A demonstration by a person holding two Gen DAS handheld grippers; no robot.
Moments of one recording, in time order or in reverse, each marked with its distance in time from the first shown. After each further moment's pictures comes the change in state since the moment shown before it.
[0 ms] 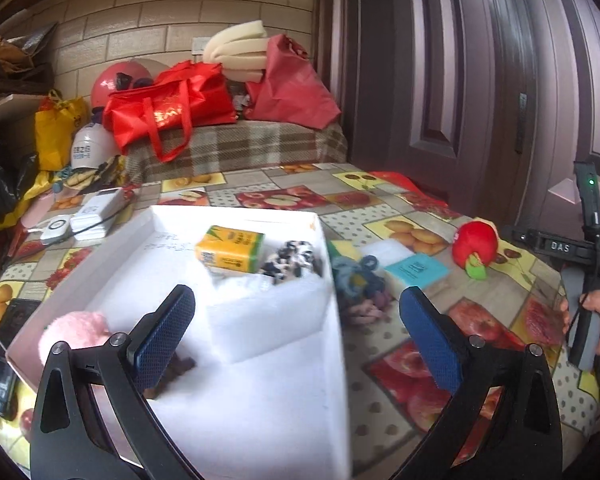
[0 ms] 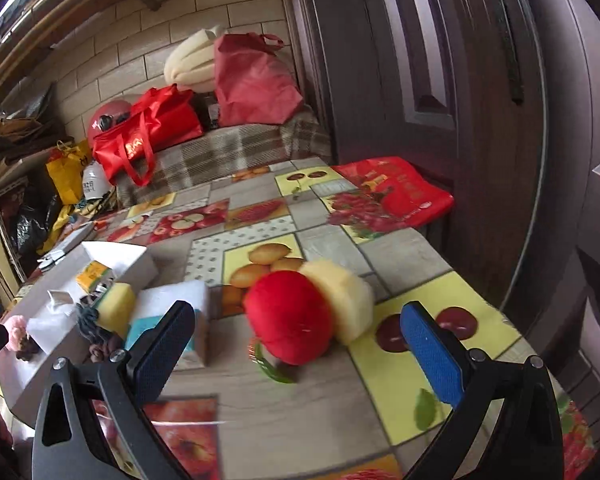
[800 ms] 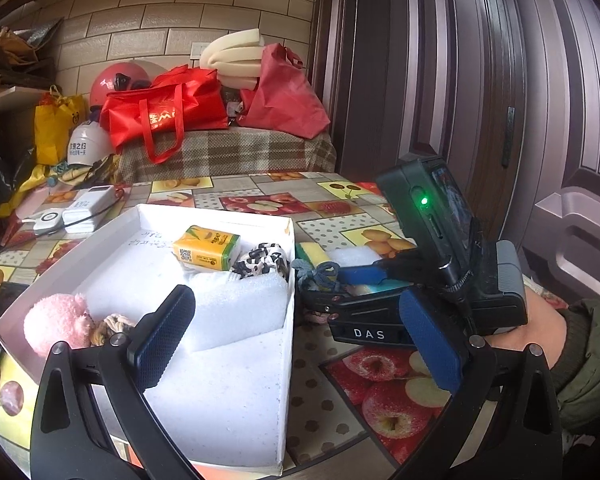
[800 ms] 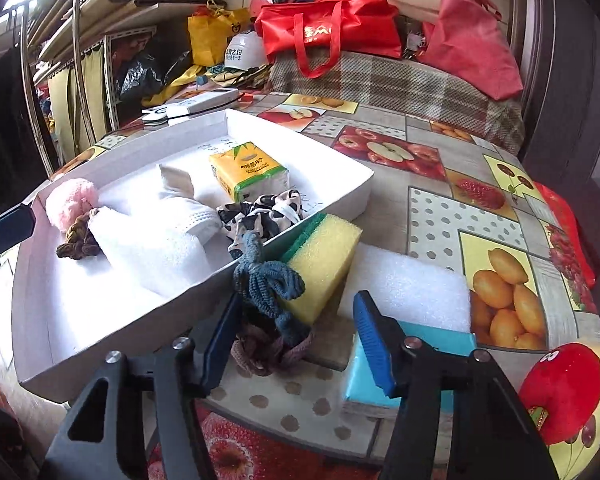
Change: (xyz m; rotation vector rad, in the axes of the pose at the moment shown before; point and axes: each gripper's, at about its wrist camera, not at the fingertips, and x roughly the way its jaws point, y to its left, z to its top) left arm -0.020 -0.011 -0.008 -0.061 -0.064 -0.004; right arm 0.073 0.190 -0.023 -0.502 0.260 0.352
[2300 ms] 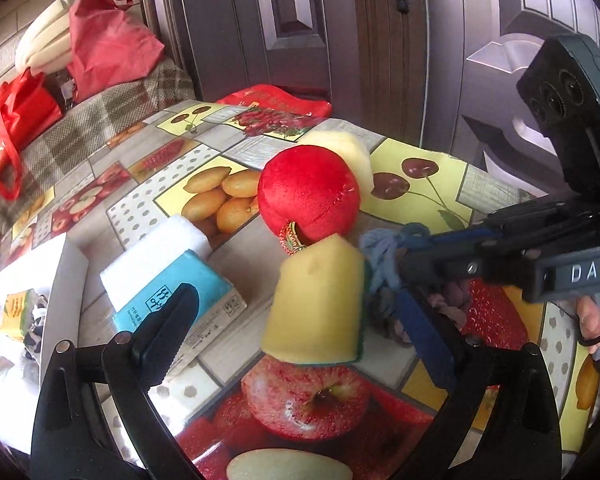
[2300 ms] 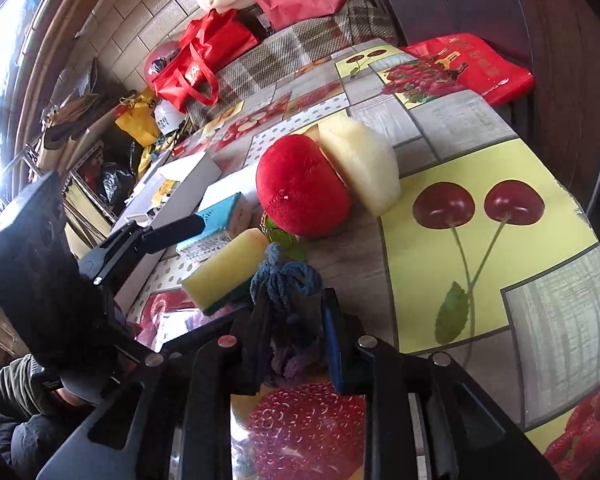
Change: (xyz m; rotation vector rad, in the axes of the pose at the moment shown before) left arm 0.142 -0.175 0.001 0.383 0.368 -0.222; right arm -0.113 -0.167 -0.135 0.584 -0.036 0.179
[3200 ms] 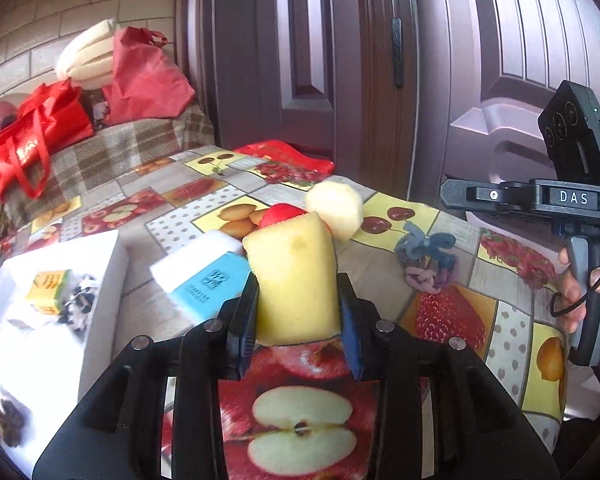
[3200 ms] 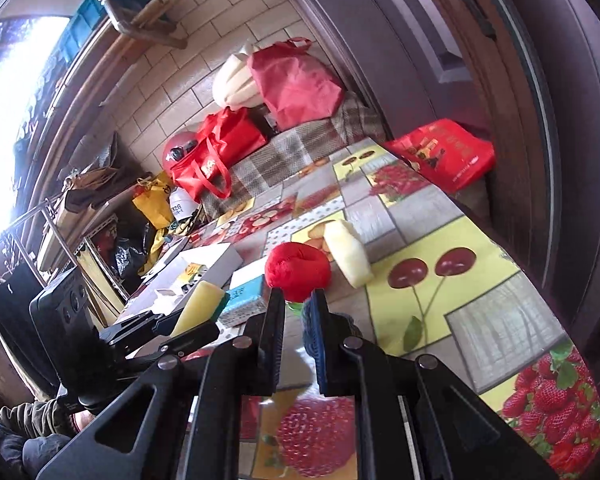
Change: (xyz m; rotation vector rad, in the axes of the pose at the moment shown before) left arm -0.083 0.027 -0.042 -0.087 -0.247 -0.011; right arm -0.074 0.026 -0.020 -0.014 -0.358 0.003
